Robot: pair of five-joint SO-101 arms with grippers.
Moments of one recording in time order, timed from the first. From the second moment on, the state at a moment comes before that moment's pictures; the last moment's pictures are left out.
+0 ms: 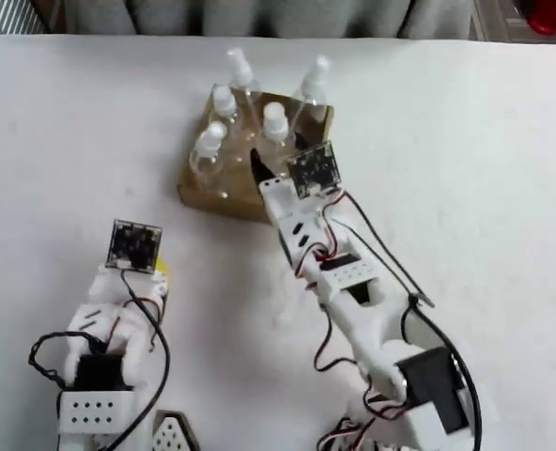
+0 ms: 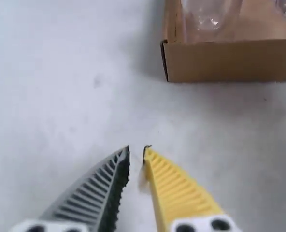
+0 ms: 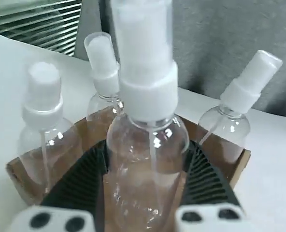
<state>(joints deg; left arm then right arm) -7.0 -92.8 97.7 42.9 -10.0 -21.7 -5.5 56.8 -32.1 7.7</state>
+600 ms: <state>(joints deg) -7.0 -92.8 97.7 42.9 -10.0 -18.4 4.4 50.5 -32.1 7.8</state>
